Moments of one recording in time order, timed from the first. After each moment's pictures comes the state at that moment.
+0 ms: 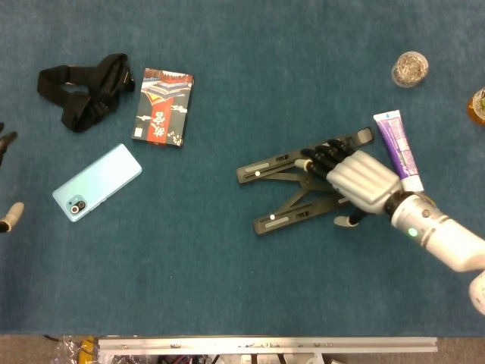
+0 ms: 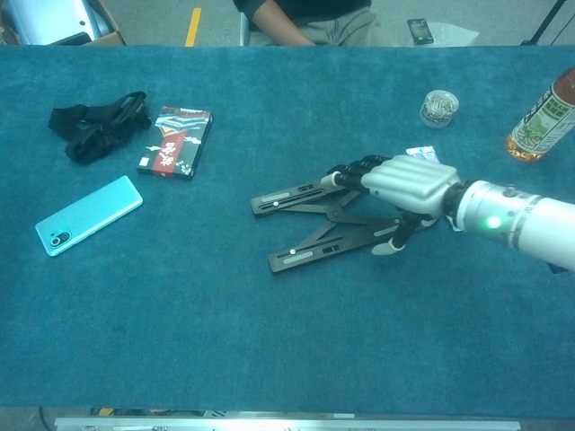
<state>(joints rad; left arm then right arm) -0.18 -0.95 0.01 -1.78 1.47 1.28 0.01 0.72 -1.43 0.01 -1.62 -1.29 0.72 -0.34</state>
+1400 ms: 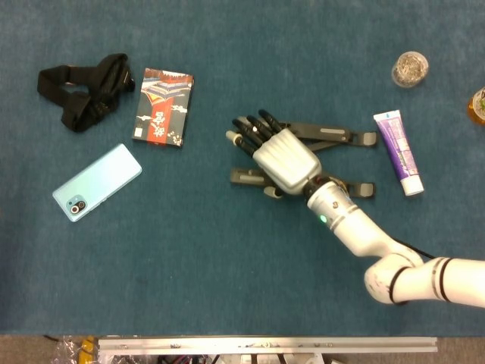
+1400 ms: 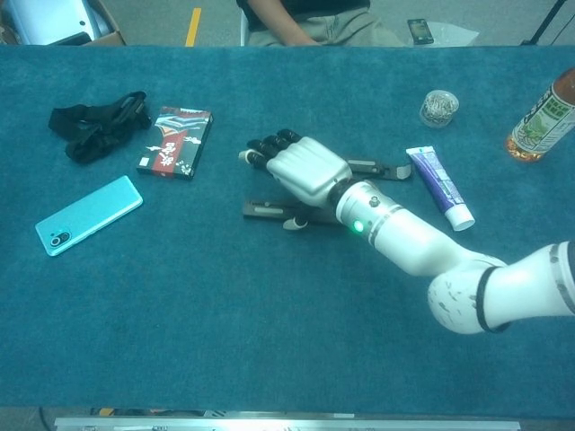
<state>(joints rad) -0.15 -0.94 0.02 -1.71 1.48 1.32 -0.08 0.82 -1.95 0.17 -1.17 -1.25 0.86 -0.59</state>
